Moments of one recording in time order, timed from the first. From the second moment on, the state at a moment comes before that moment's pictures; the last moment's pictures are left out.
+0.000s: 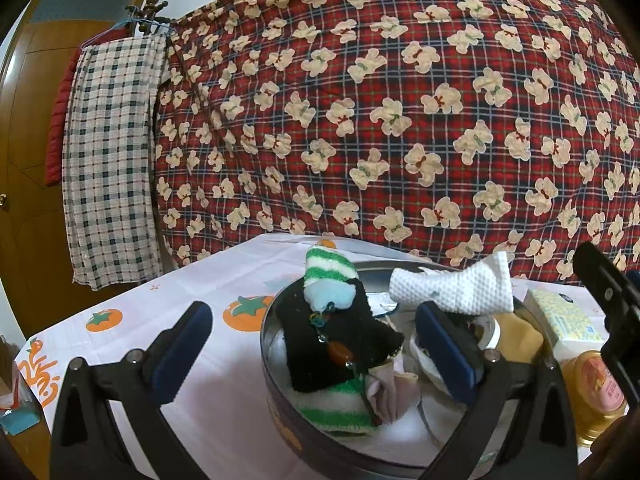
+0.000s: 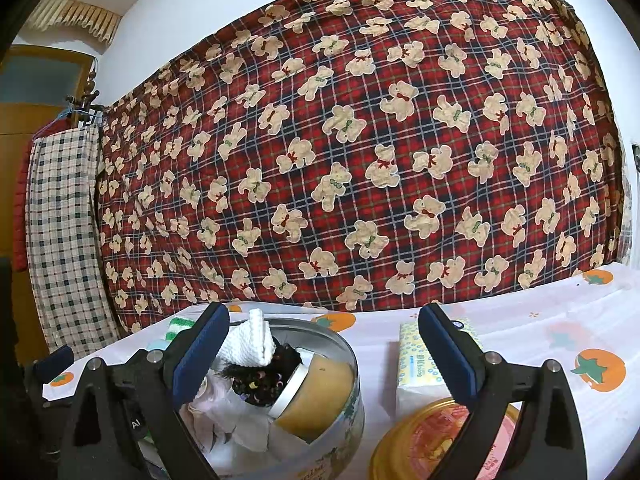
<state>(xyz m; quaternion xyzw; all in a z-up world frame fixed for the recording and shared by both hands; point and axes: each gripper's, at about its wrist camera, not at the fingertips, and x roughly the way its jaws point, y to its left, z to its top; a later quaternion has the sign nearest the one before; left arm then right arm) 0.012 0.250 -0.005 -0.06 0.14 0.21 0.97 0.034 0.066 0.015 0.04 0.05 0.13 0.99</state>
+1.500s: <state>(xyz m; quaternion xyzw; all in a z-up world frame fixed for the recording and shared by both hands) 0.011 0.248 -0.005 -0.06 0.15 0.22 0.96 0.033 0.062 0.016 0.05 0.05 0.13 0.99</state>
